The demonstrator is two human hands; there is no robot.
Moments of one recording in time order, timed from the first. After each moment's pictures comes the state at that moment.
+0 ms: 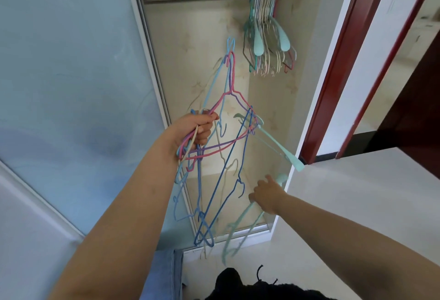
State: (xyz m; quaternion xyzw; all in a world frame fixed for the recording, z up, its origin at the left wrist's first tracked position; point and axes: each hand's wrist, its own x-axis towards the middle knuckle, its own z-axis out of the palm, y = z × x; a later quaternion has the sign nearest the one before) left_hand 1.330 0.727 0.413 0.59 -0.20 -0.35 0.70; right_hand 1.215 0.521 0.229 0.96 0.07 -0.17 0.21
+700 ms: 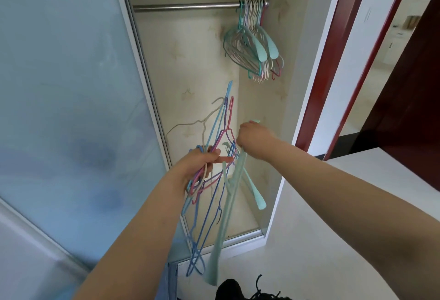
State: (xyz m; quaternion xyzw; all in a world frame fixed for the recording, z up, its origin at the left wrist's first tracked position) left_hand 1.326 0.716 0.347 0.71 -0.21 -0.34 0.59; right_hand 1.278 0.525 0.379 0.97 0.05 0.04 0.22
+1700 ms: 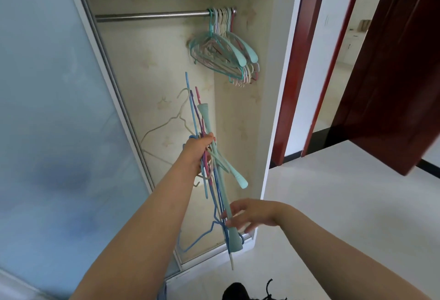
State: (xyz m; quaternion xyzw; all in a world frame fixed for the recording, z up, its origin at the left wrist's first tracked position) left_hand 1.336 0.644 0.362 0.66 -0.07 -0.27 0.70; right_hand 1.175 0.536 0.277 0.79 -0.12 -0.26 -0.53
